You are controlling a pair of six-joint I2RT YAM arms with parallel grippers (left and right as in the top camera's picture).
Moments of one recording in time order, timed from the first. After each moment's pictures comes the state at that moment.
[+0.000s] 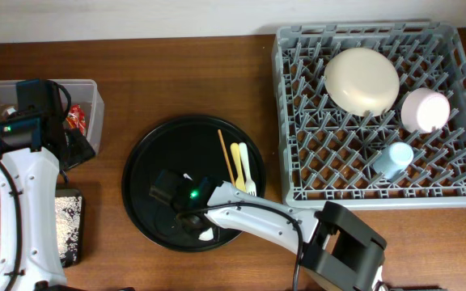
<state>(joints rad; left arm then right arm) 0.22 1.50 1.45 -1.25 -0.40 -0.34 1.06 1.99 1.48 -0.91 0.00 0.37</state>
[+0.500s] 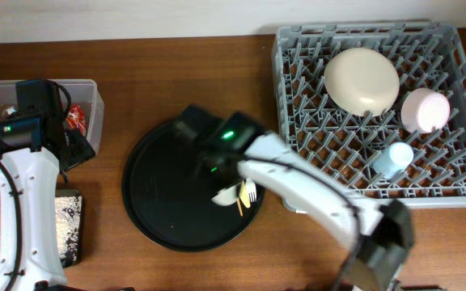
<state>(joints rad) 0.22 1.50 1.45 -1.25 -0.40 -0.34 0.82 1.89 1.84 -1.36 -0.01 0.34</state>
